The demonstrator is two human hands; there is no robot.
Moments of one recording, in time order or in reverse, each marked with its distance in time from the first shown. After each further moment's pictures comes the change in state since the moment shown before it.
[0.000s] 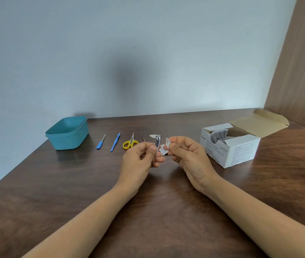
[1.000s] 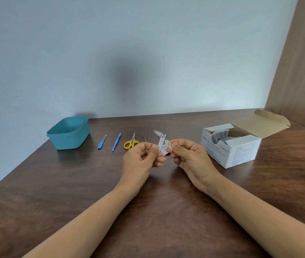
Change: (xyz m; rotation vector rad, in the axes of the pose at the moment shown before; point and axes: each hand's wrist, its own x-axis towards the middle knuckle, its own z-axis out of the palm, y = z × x) left_hand -0.001 0.002 0.002 -0.013 0.044 0.002; right_hand -0.002 -0.006 0.001 0.075 -0.017 0.104
